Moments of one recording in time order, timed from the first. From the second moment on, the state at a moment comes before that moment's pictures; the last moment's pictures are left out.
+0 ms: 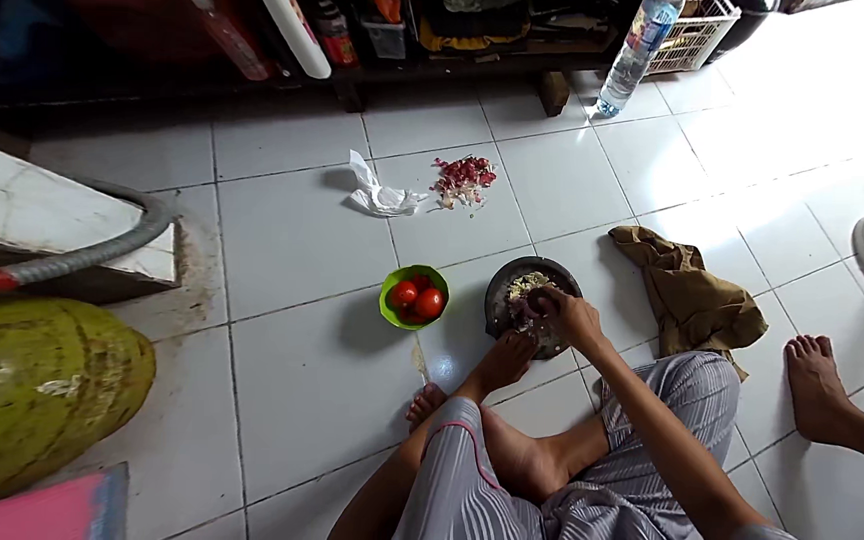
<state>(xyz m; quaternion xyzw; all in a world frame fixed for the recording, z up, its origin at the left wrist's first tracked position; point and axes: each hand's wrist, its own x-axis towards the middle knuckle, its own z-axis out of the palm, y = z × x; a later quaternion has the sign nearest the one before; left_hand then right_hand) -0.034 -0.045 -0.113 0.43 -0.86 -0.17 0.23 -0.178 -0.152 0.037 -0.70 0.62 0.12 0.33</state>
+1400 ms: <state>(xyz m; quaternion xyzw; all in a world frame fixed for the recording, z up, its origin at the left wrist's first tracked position) -0.033 -0.045 -0.114 0.42 -0.86 -0.15 0.24 -0.172 -0.138 0.033 -0.73 0.60 0.14 0.30</state>
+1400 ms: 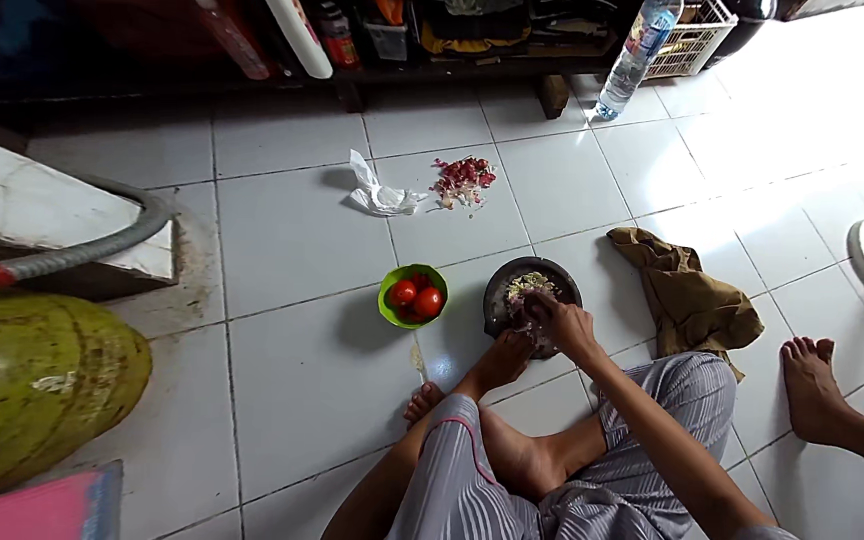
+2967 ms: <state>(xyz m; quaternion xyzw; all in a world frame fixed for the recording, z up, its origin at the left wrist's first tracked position) -0.023 -0.043 -0.135 0.36 -0.88 -0.02 0.31 -0.181 -0.137 0.002 -0.76 0.56 0.14 0.29</state>
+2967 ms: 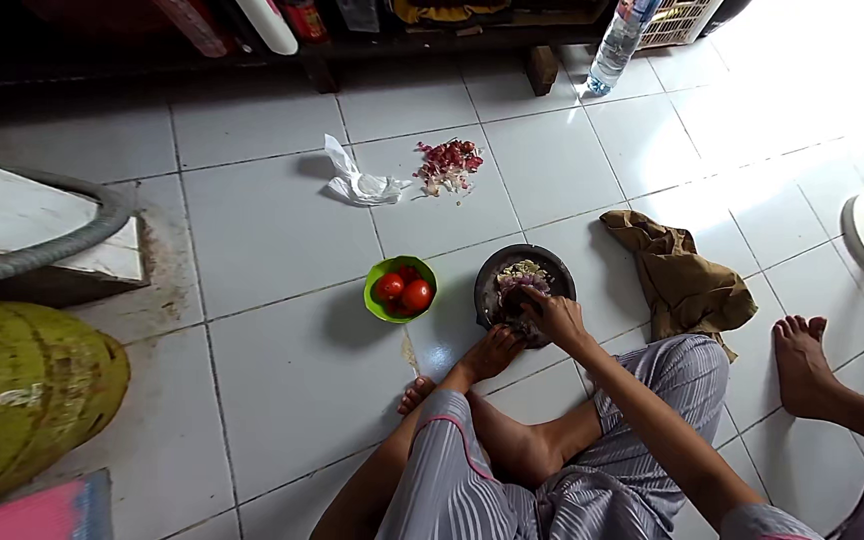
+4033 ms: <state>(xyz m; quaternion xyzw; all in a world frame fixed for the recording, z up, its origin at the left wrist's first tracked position) 0.005 -0.013 -0.074 0.45 -0.85 -0.18 0.20 -0.180 -0.122 -0.002 -0.74 0.61 0.06 0.28</state>
